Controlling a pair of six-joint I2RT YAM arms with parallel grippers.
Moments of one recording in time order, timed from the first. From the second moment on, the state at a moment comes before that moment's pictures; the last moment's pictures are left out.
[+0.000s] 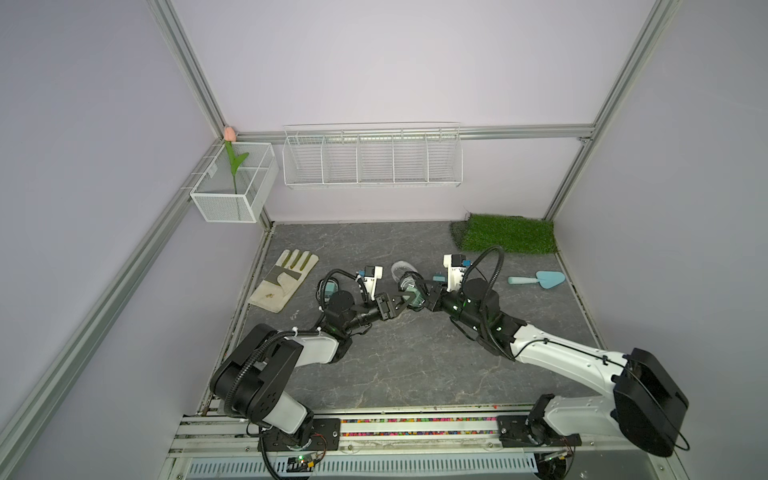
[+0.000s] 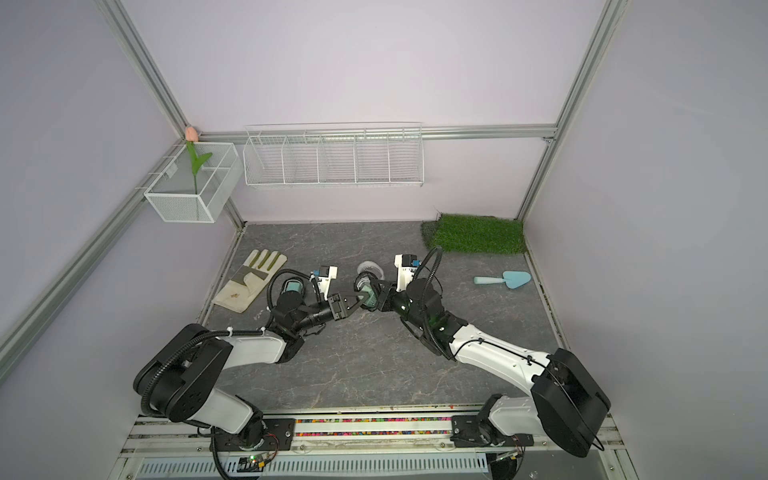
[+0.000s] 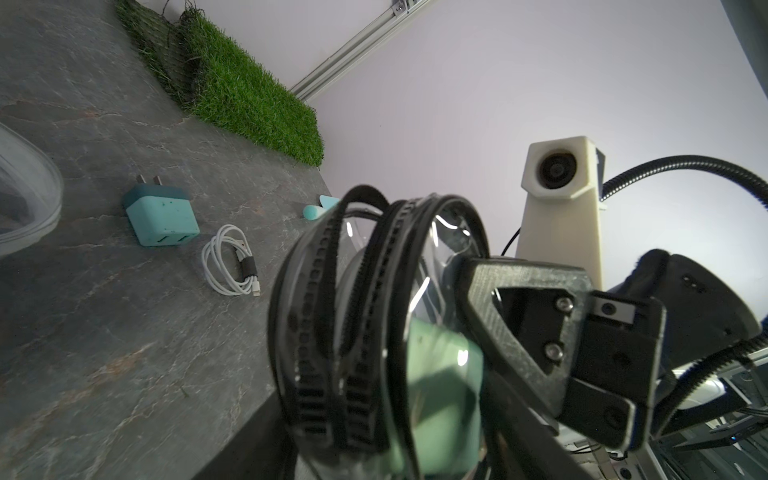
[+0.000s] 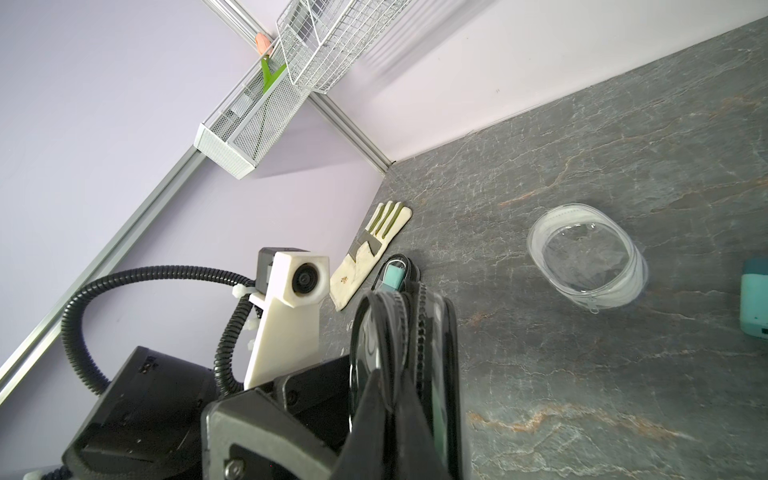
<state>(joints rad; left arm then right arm) -0.57 1.53 0.46 1.13 0.69 -1.02 0.79 1.32 0.72 0.41 -0.04 0.78</state>
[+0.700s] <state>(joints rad) -0.57 1.42 0.45 1.03 0.69 -0.98 0.79 1.41 0.76 0.50 -0.08 0.80</state>
